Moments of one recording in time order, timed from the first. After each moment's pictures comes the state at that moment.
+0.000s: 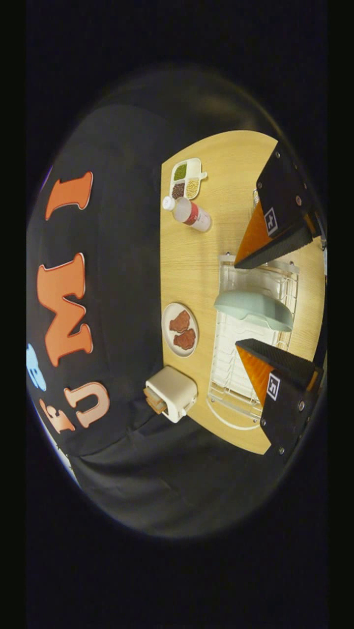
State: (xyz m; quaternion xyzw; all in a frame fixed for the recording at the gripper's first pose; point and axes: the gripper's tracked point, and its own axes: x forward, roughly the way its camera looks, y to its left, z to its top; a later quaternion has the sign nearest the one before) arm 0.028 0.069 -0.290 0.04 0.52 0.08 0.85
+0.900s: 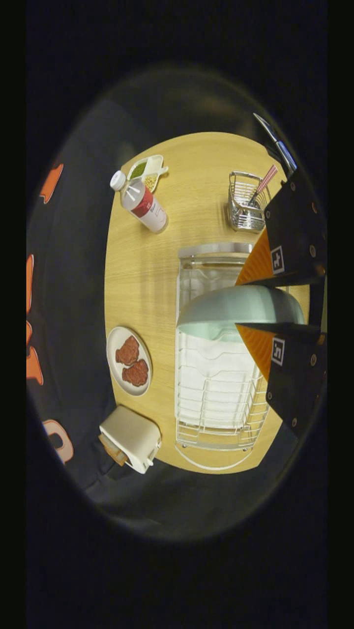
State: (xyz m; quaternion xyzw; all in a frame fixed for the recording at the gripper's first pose) arm 0.004 0.074 -0.366 0.00 0.67 0.00 0.74
